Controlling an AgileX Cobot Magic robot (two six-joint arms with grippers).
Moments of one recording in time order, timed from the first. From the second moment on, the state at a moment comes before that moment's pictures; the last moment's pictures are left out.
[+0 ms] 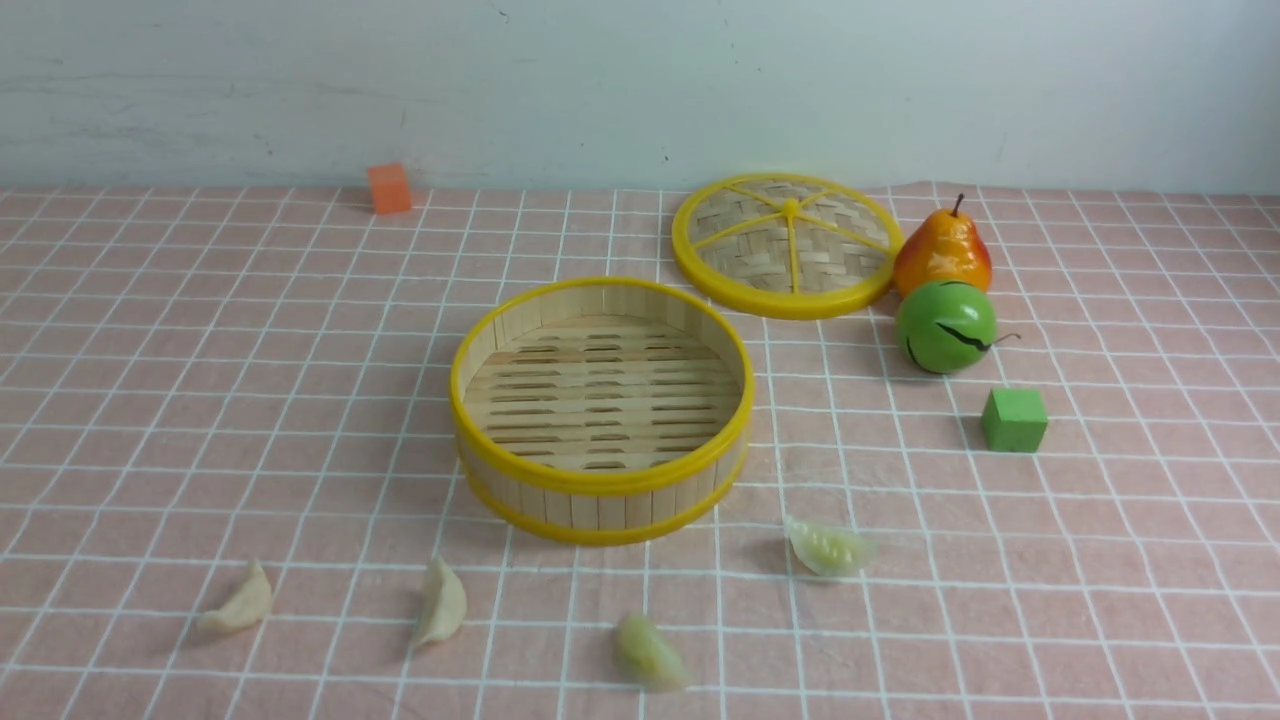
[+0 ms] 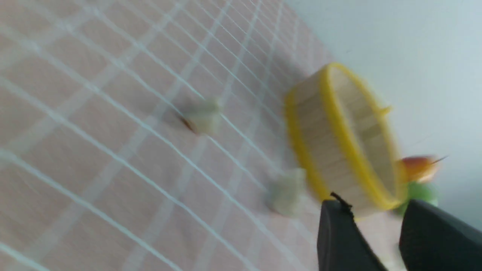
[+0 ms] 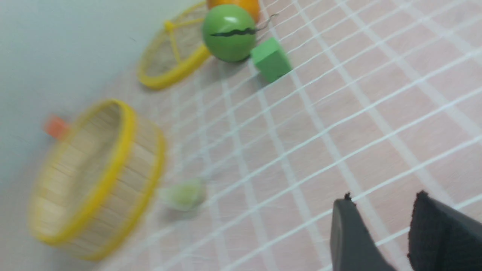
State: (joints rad) right arm -0.09 -0.01 0.02 0.55 0.40 0.39; left arm -0.03 -0.01 0.03 -0.53 0.30 -0.58
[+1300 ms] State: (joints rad) right arm 0.24 0.87 -0.78 0.44 1.05 -0.31; left arm -0.23 1.26 -1.00 0.02 1.12 -0.29
